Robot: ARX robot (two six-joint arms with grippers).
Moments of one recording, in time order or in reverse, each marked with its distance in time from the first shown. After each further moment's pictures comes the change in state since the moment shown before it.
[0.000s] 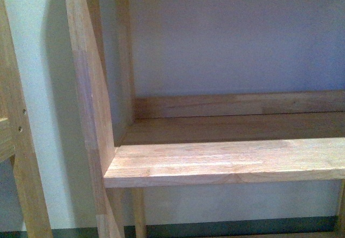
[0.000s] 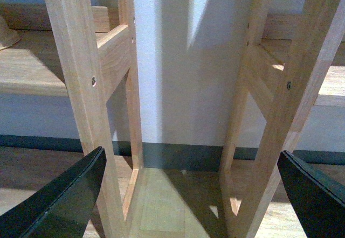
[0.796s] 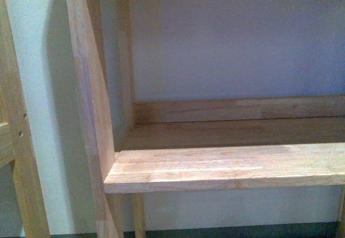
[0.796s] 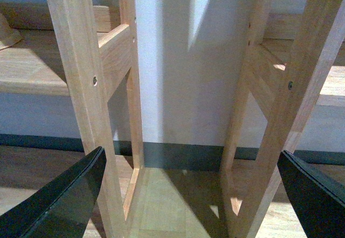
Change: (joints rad) left arm 0.000 0.000 0.000 0.000 0.000 0.000; right arm 0.000 -0.318 -0.148 -0.159 0.000 0.000
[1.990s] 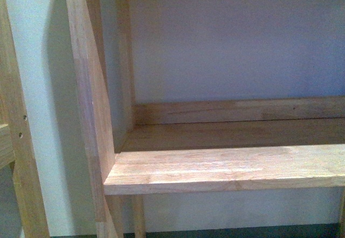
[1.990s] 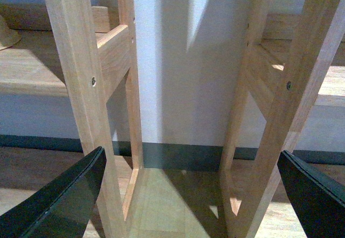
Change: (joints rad) left arm 0.000 0.000 0.000 0.000 0.000 0.000; right arm 0.000 -0.004 0.000 0.000 0.000 -0.003
